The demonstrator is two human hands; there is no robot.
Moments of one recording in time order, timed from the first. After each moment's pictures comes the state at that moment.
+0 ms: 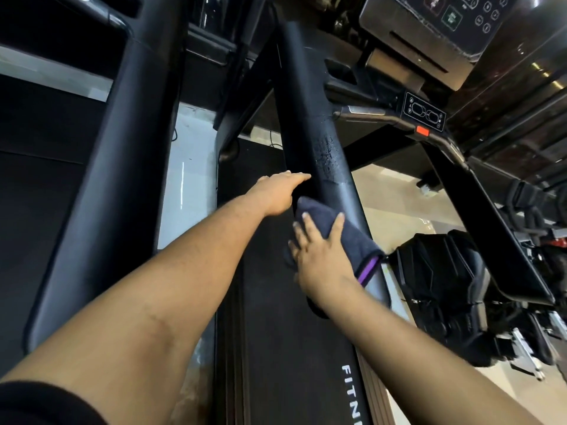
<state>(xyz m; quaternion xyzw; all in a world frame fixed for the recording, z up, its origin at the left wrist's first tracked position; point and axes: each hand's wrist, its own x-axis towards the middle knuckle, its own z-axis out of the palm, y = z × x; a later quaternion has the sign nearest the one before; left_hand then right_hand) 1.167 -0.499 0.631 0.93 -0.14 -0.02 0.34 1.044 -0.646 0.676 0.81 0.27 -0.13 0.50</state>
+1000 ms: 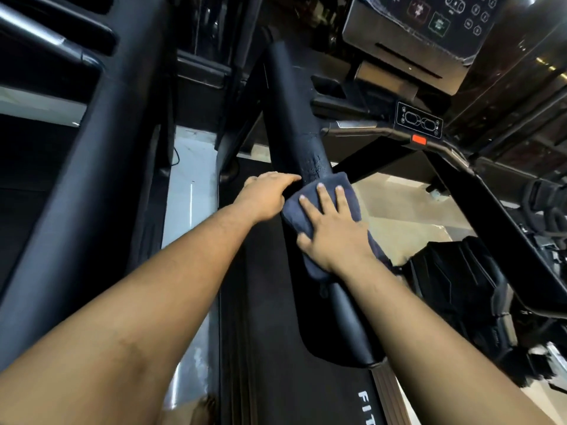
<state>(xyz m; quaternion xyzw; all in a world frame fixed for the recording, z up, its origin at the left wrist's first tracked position) 1.204 -0.497 0.650 0.94 -0.10 0.05 0.32 1.134 -0.670 0.723 0.98 0.14 -0.06 0.15</state>
